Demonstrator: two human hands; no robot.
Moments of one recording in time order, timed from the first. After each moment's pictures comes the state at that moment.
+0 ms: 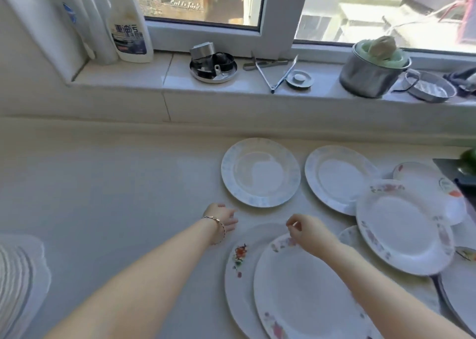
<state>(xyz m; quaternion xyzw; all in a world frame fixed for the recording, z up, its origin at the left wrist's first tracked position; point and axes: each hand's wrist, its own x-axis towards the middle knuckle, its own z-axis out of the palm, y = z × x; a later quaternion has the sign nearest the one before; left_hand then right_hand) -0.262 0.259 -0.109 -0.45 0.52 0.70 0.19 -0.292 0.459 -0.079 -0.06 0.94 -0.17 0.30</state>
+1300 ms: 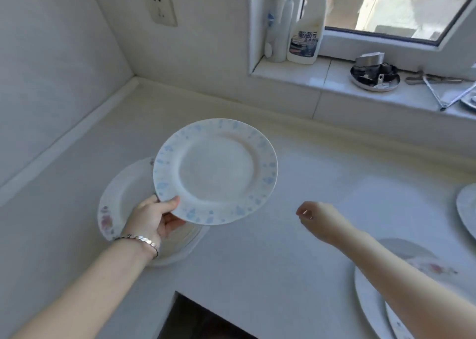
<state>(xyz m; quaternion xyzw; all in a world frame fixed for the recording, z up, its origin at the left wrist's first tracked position) 0.044 0.024 0.010 -0.50 0.42 0.73 -0.19 -0.176 0.232 -0.052 -0.30 0.90 -0.13 0.30</state>
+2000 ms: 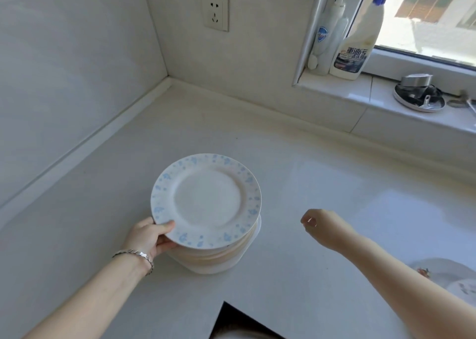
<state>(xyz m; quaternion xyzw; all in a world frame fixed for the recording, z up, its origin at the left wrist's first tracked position) 0.149 -0.075 -0.030 -0.57 0.42 0.69 -0.15 -0.113 0.139 -0.056 -0.32 0.90 -0.08 0.28</state>
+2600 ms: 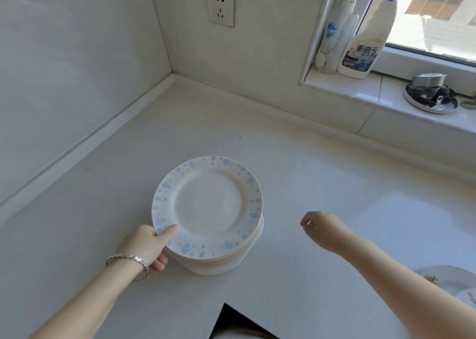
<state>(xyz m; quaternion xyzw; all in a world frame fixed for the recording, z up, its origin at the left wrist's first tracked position) 0.159 -0.076 -0.033 -0.61 0.65 0.45 0.04 -0.117 0.129 -0.064 -0.34 0.89 -0.05 0.30</state>
